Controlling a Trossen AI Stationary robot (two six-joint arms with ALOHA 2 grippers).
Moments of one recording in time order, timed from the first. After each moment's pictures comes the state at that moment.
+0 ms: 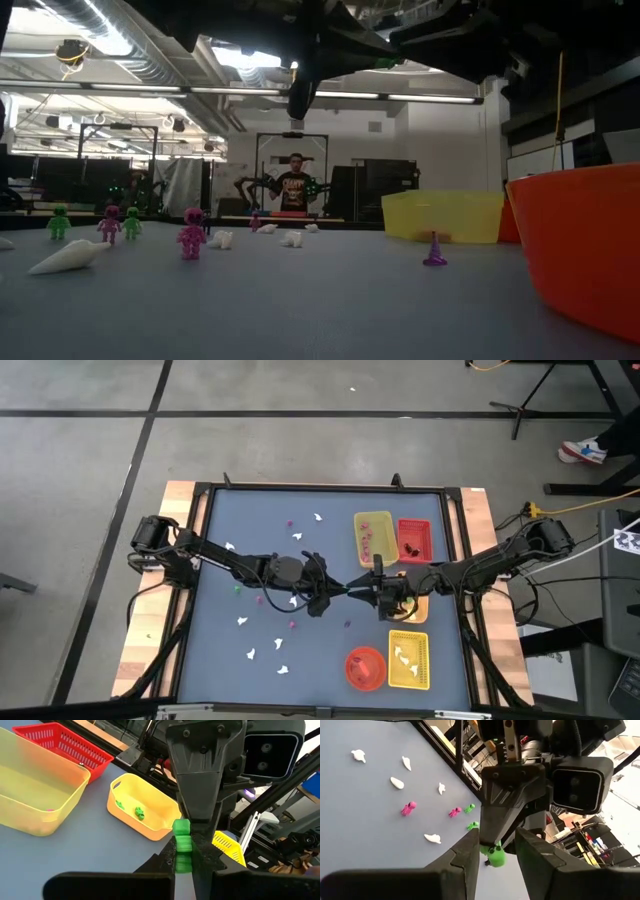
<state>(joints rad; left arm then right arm) -0.14 1.71 0.95 0.51 -0.14 -0.60 0.28 1.31 0.51 0.65 0.20 -0.82</state>
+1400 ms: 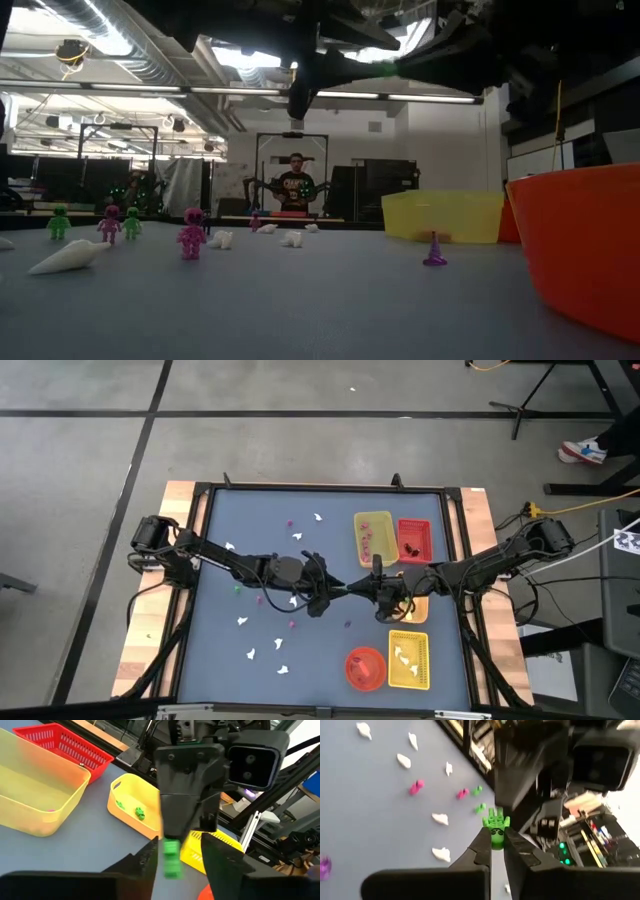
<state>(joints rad) -0.14 1.71 0.95 0.51 -0.14 -0.59 0.28 1.31 0.51 0.55 0.25 -0.81</state>
